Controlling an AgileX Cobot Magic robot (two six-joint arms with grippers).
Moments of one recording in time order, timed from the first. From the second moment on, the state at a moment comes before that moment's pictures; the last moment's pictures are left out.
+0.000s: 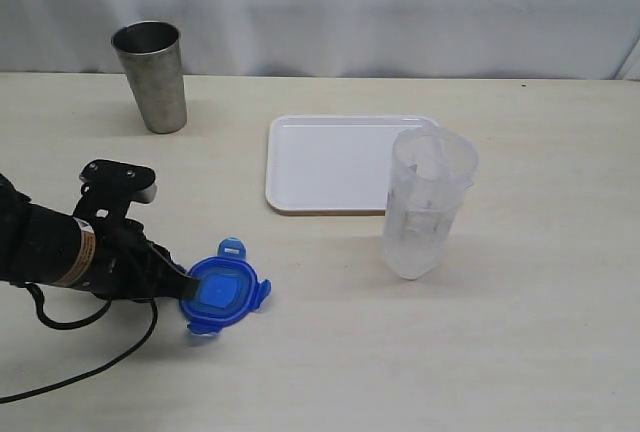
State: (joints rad) left arm -0.35 1.78 -0.61 1.47 -0.20 -1.48; right arm 0.06 0.00 0.00 -0.02 0.35 -0.01
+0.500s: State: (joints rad) left arm -0.35 1.78 -0.61 1.48 -0.23 -1.43; right arm 0.06 0.00 0.00 -0.02 0.35 -0.01
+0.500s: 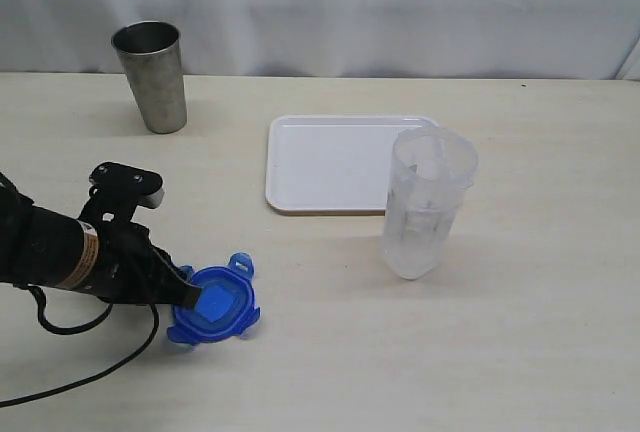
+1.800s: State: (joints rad) left arm -0.63 1.68 -1.17 1.49 -0.06 -0.74; right arm 0.06 0.00 0.00 -0.02 0.35 -0.01
